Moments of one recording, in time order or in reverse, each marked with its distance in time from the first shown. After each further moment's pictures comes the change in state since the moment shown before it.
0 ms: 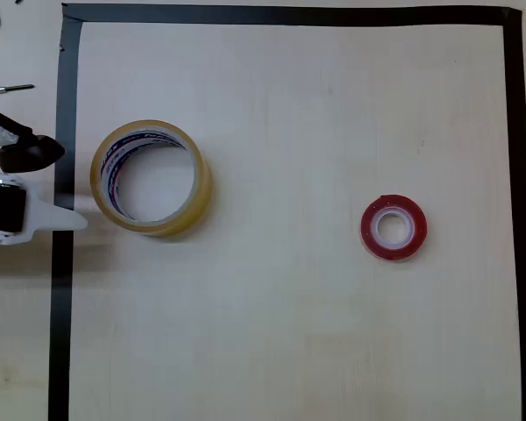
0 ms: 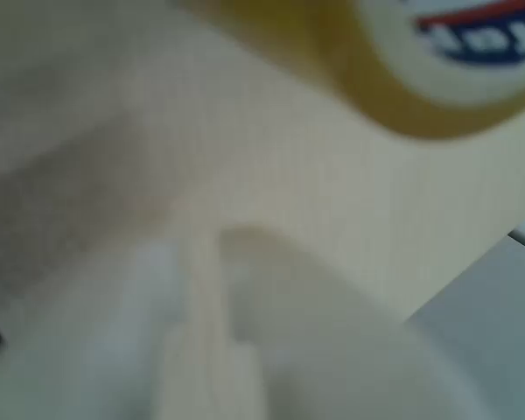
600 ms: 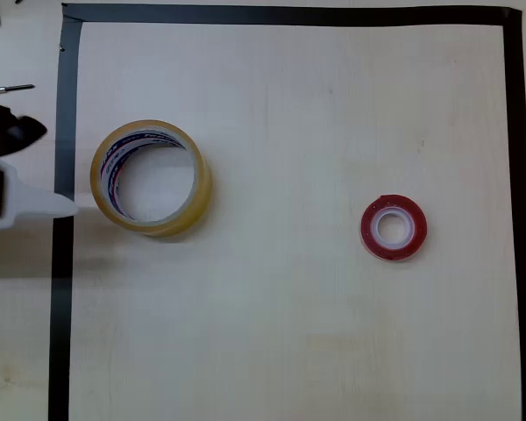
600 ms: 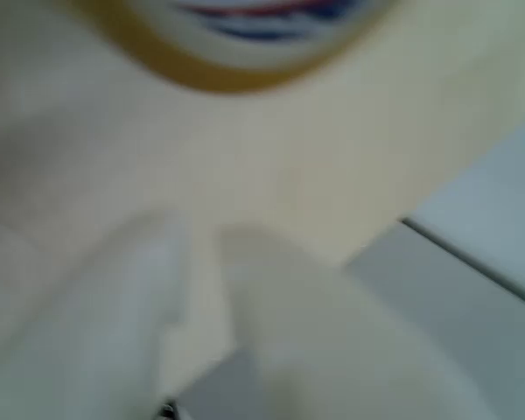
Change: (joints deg) arm -3.2 -13.6 -19.2 1.3 -0.3
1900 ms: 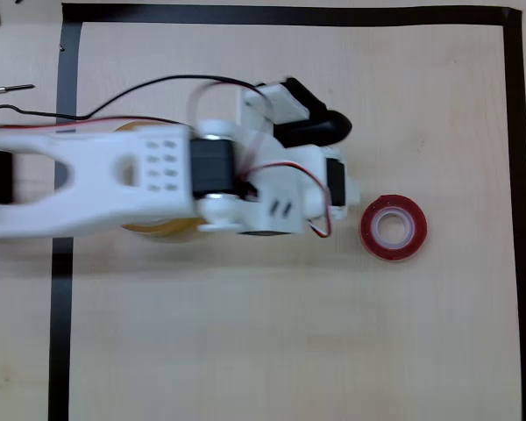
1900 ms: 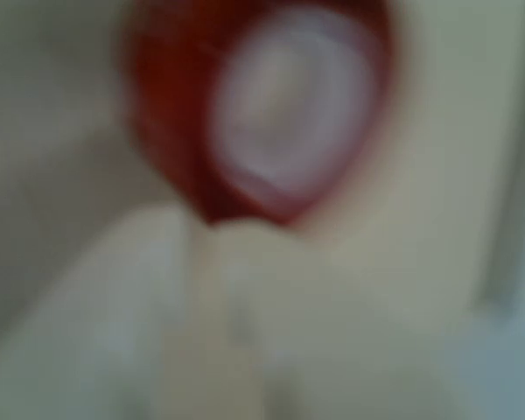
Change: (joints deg) arm -0.9 -139.8 -118.9 -10.5 2.0
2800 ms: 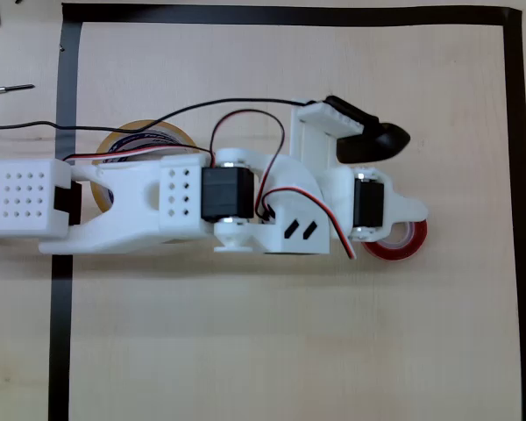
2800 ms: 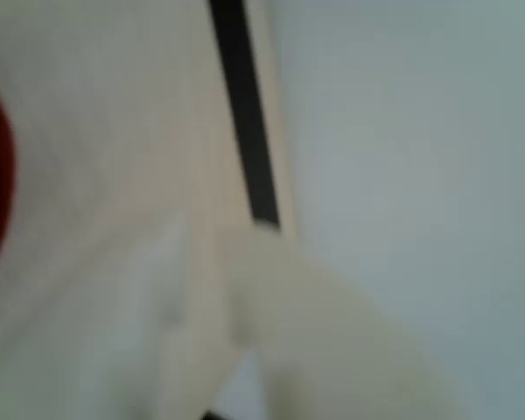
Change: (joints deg) arm 2.6 -26.2 -42.7 -10.7 2.7
